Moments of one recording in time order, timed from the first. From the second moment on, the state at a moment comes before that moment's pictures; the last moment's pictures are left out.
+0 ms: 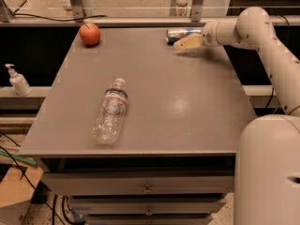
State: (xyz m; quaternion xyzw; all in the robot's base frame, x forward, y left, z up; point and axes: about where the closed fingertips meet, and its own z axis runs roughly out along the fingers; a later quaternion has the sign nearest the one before) arm 0.871 -0.178 0.847 -0.32 0.78 0.15 0.52
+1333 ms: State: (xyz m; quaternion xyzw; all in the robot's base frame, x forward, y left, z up) arm 0.857 -0.156 0.860 -0.36 0.75 0.16 0.52
